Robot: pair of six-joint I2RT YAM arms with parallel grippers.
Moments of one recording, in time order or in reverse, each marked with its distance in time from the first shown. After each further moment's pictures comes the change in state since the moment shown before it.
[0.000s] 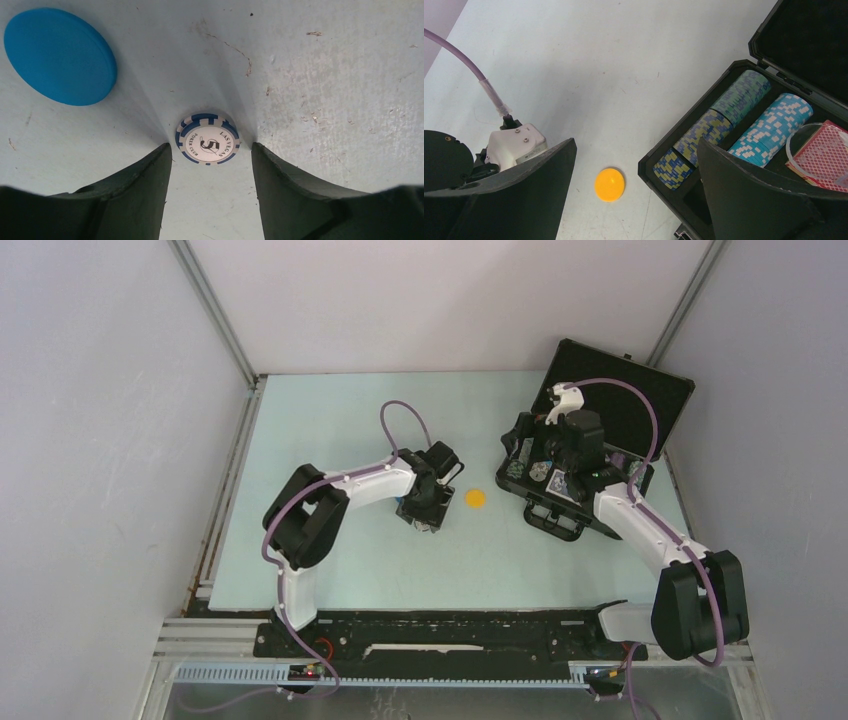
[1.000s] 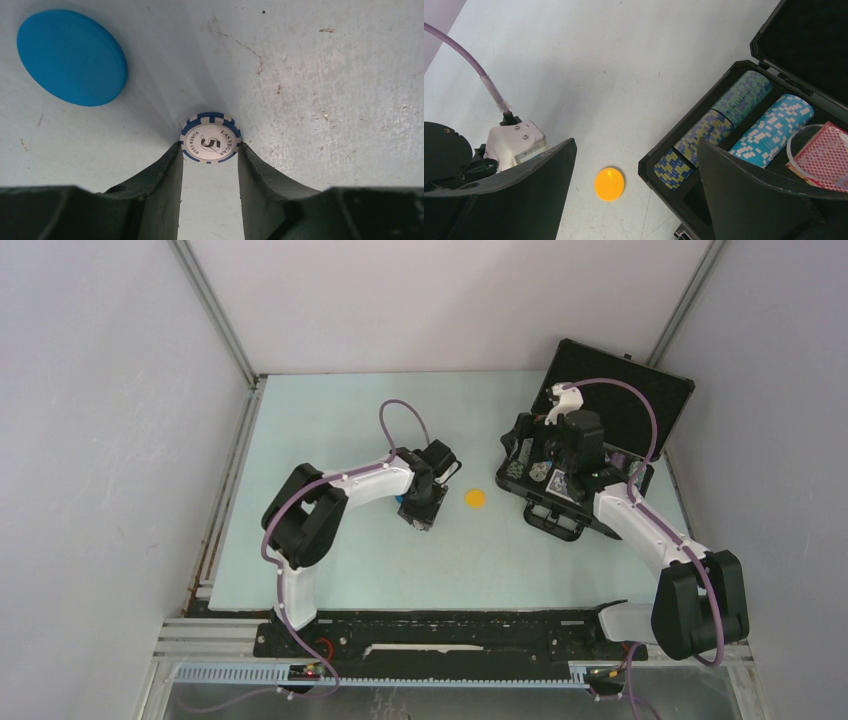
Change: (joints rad) left arm 0.011 -0.002 -0.001 -0.009 0.000 0.035; right arm 0.002 0.000 0.000 -0.001 -0.003 -0.008
